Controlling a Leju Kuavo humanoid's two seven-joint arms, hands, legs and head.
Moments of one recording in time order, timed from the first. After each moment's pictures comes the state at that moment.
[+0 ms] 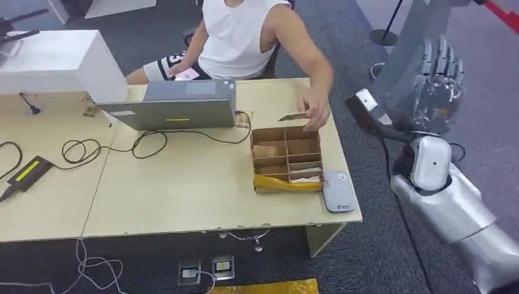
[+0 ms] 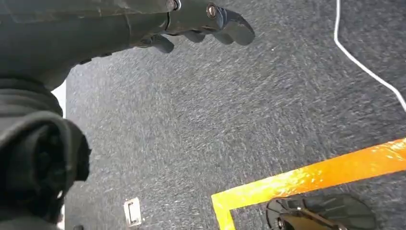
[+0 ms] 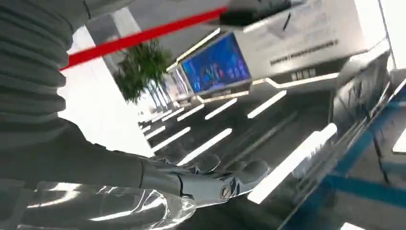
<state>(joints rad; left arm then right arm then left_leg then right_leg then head) -0.13 0.00 -1.20 -0.26 0.69 0.68 0.09 -0.75 -0.53 0.67 -1.34 1.29 -0.69 0.69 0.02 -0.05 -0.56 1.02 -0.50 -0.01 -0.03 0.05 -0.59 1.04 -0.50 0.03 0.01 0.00</state>
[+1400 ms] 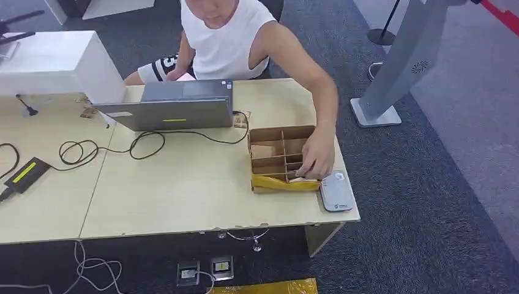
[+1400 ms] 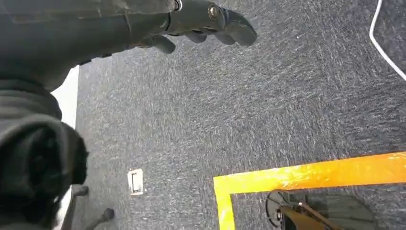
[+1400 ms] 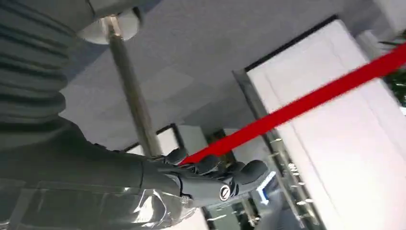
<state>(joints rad) -0.10 -0.03 -0.98 -0.24 0.65 0.69 0.07 -0.17 -0.13 -1.11 -1.11 1.24 -0.70 -0.16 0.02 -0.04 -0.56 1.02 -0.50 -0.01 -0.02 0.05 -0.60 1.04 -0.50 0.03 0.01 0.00</state>
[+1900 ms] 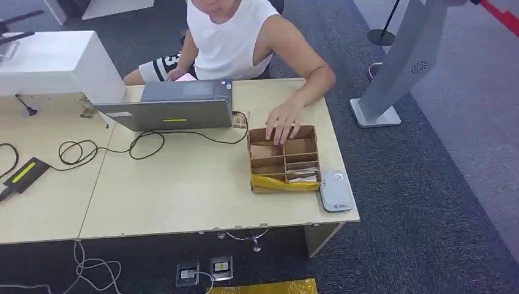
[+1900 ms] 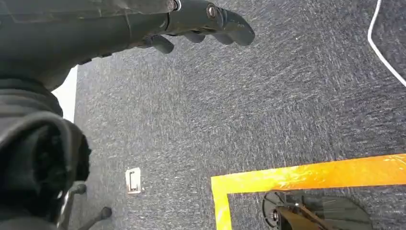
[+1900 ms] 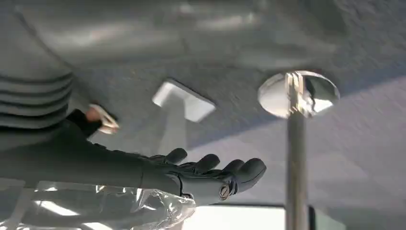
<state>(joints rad) -0.10 -0.03 -0.95 -0.24 0.62 0.69 0.06 -0.15 -0.03 -1.39 -0.63 1.44 -0.70 0.09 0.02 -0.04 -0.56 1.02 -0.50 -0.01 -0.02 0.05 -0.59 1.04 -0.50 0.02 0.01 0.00</state>
